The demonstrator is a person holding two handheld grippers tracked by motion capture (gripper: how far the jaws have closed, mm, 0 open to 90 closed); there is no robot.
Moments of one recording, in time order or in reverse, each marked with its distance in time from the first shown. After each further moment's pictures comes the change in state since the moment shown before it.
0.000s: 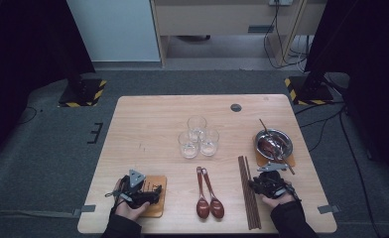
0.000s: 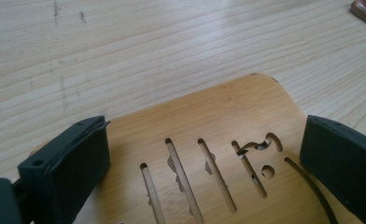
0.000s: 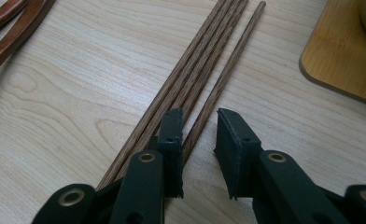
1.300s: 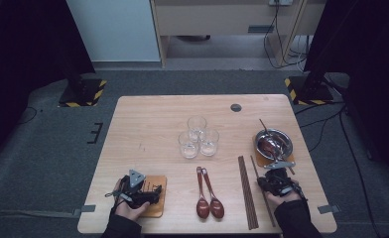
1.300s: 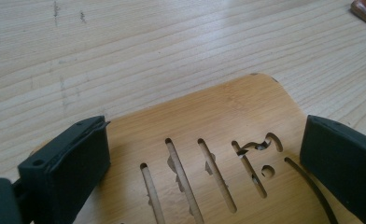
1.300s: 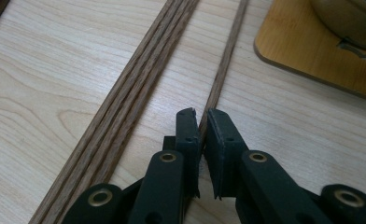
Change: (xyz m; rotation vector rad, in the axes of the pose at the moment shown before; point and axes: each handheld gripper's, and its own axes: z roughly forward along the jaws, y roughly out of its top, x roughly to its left) left arm 0.000 0.000 0.000 0.000 0.000 0.000; right arm -0.019 -0.002 -0.007 0.037 -0.045 0.047
